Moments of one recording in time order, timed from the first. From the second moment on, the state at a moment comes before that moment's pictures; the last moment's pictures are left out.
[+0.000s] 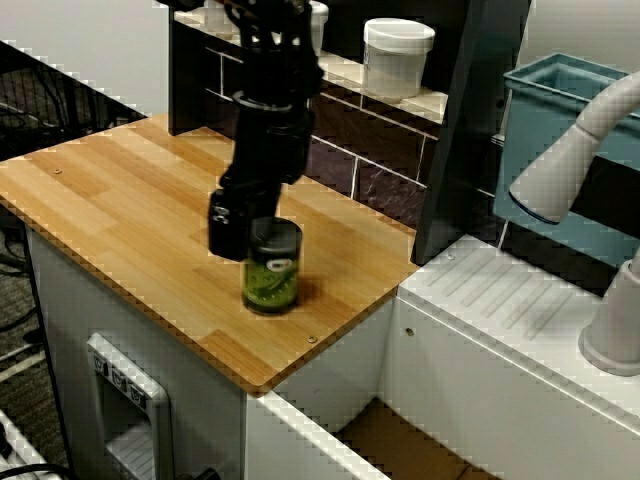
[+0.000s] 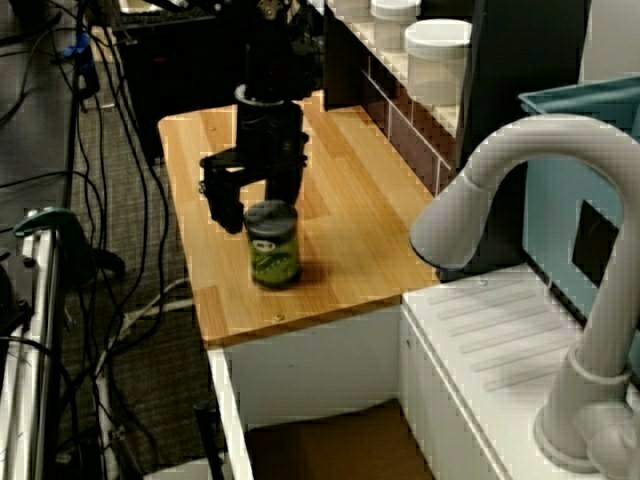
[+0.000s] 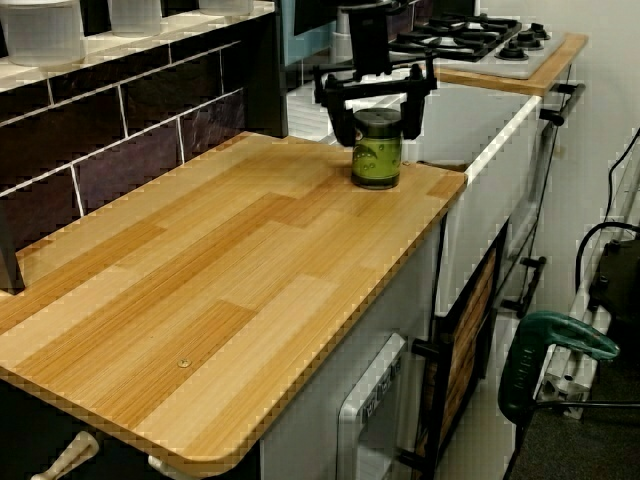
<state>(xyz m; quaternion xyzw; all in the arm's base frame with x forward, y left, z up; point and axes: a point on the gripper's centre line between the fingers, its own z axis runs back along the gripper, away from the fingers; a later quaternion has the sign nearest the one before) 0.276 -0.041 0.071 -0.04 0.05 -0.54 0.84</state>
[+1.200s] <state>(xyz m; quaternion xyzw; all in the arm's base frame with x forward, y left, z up) 0.287 -0.092 0.068 -0.06 0.04 -0.49 0.87</state>
